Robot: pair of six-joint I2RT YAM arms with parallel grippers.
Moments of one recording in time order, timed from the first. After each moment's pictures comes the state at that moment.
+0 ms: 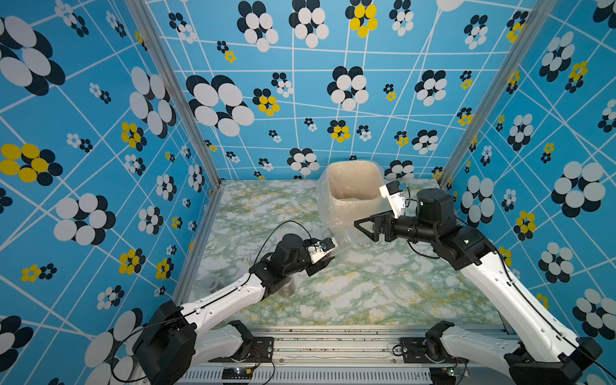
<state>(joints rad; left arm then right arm) -0.73 1.17 0.63 0.14 0.19 0.45 0.51 1.14 1.28 -0.65 -0.43 0.41</state>
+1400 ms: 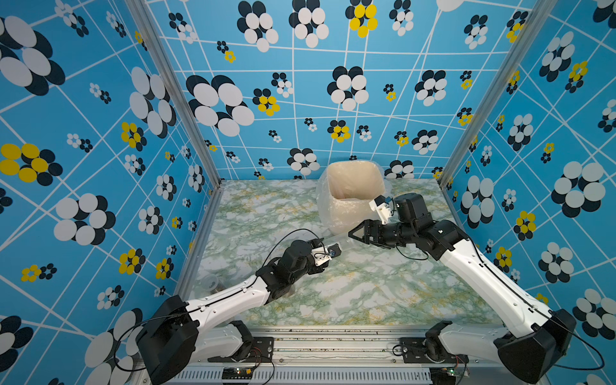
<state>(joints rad) -0.83 1.20 0.63 0.17 -0.12 0.63 0.51 1.26 1.24 -0.74 -0.49 0.60</state>
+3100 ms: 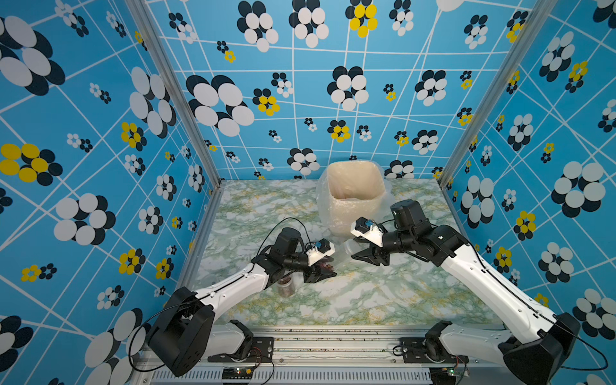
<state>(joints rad) -0.60 1.30 0.67 0.03 0.84 0.31 0.57 1.21 1.21 -0.79 -0.53 -0.63</state>
